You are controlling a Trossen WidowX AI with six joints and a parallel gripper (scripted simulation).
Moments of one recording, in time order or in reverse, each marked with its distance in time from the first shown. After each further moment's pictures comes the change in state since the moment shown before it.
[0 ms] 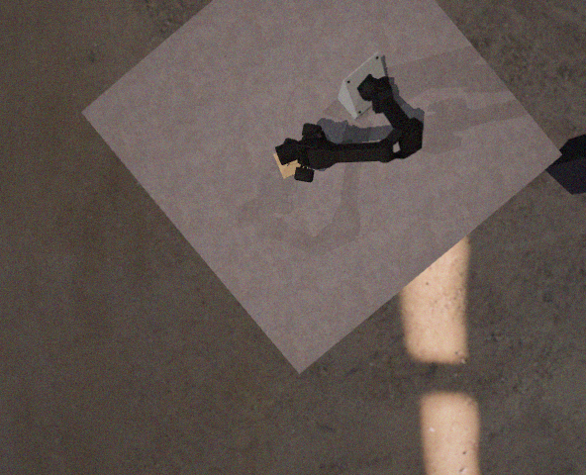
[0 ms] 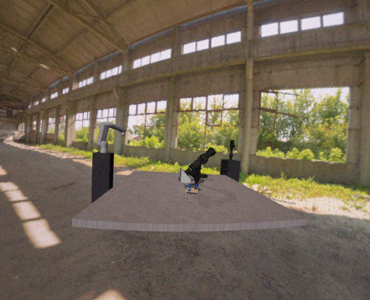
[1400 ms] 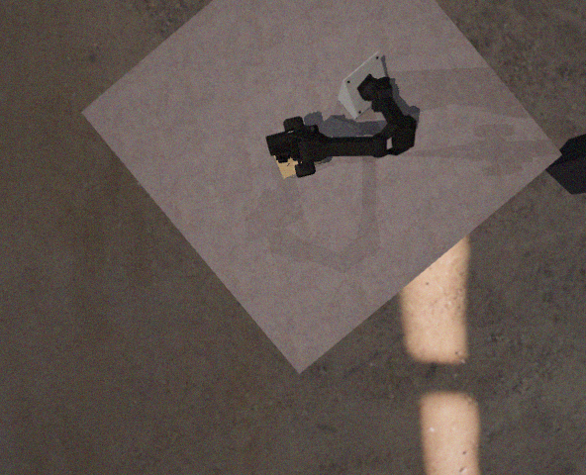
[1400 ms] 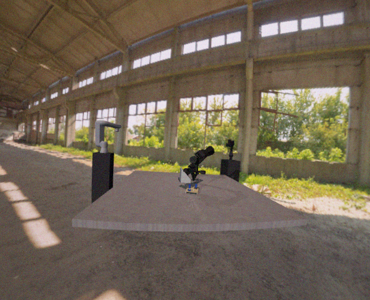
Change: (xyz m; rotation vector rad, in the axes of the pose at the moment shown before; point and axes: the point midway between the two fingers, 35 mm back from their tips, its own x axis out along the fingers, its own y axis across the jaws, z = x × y) arm -0.031 -0.005 0.032 -0.429 -0.049 0.002
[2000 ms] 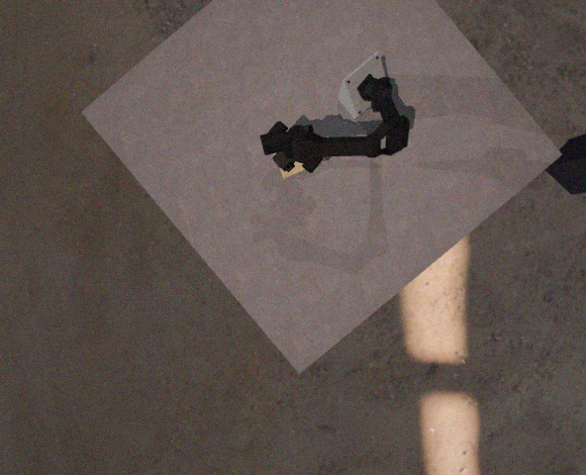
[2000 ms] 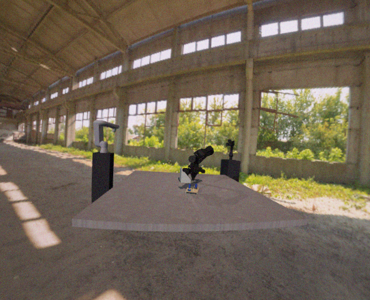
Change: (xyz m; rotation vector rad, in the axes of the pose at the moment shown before) arm -0.006 -0.002 0.014 -0.623 0.013 0.005
